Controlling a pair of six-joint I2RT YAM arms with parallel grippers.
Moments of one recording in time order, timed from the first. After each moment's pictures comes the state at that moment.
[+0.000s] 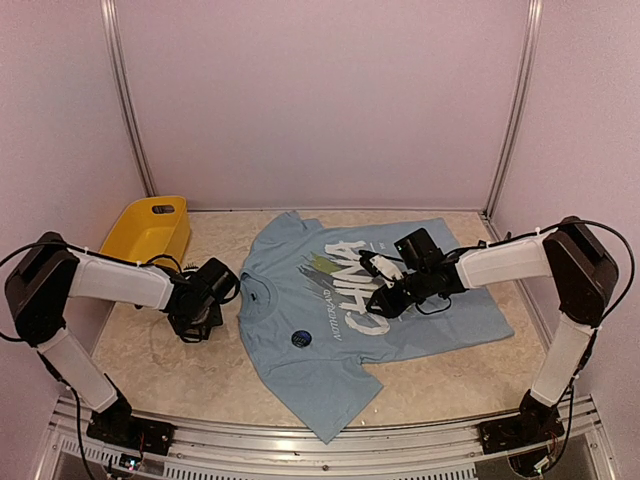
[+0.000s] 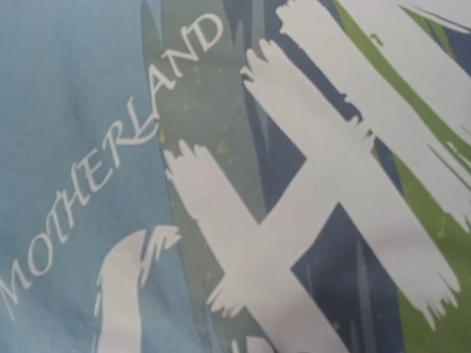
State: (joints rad) left arm -0.64 1.61 0.78 -0.42 -0.61 -0.85; right arm 0.64 1.78 1.00 -0.12 -0.26 -0.06
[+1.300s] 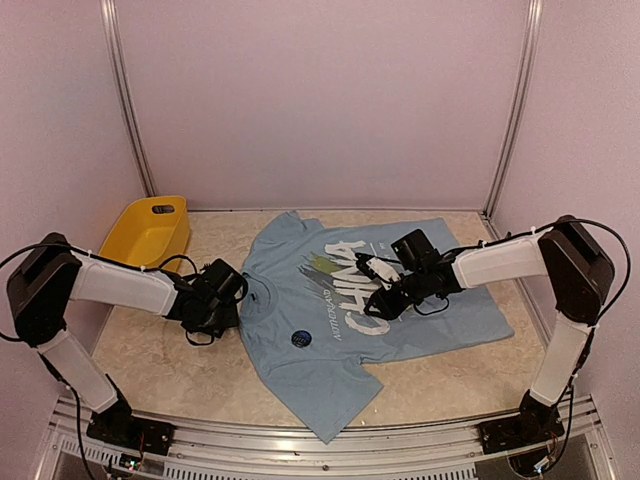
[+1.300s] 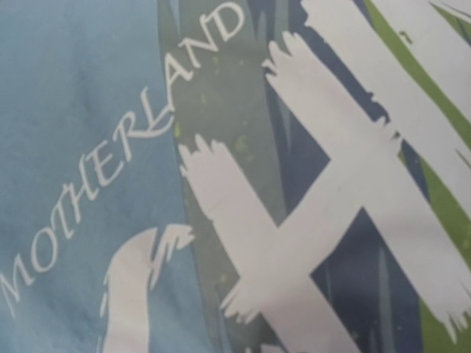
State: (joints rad) left arm -0.69 1.62 0.76 -0.26 -0.50 -0.80; right arm 0.65 1.81 1.02 -0.13 -0.27 -0.09
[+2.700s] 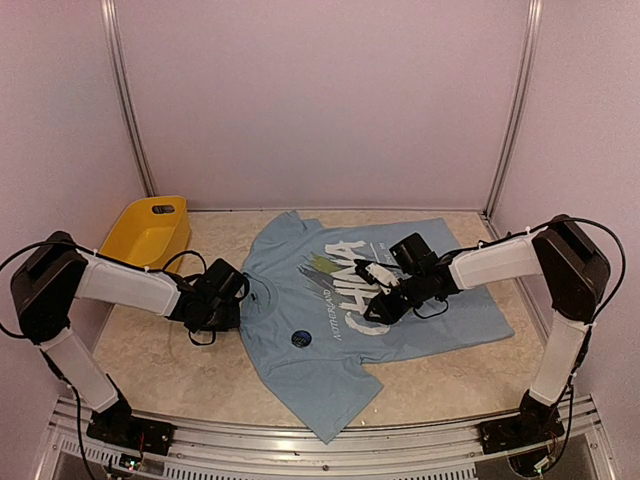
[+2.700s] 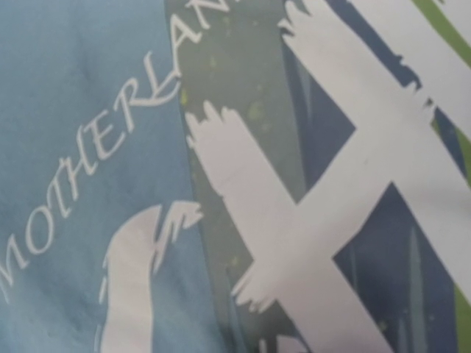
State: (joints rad) left arm -0.69 1.65 0.76 -0.19 -0.46 -0.65; right arm 0.65 1.83 1.02 -0.15 -0.30 -0.09
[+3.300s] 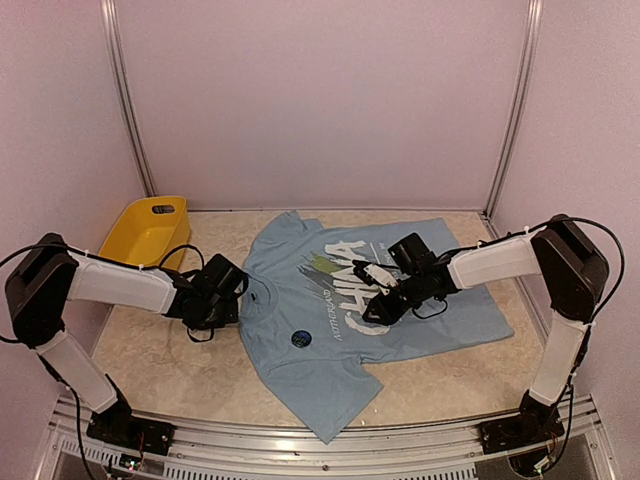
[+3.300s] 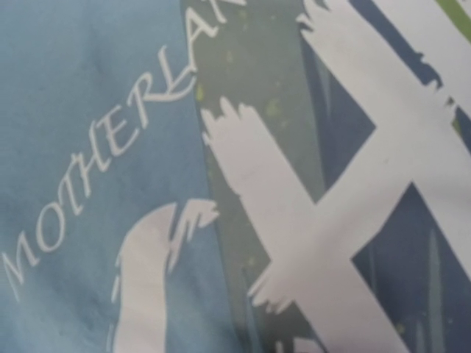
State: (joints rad) left arm -0.69 1.61 0.77 -0.22 -0.49 -0.65; right arm 0.65 1.84 1.03 -0.16 -0.31 -0.09
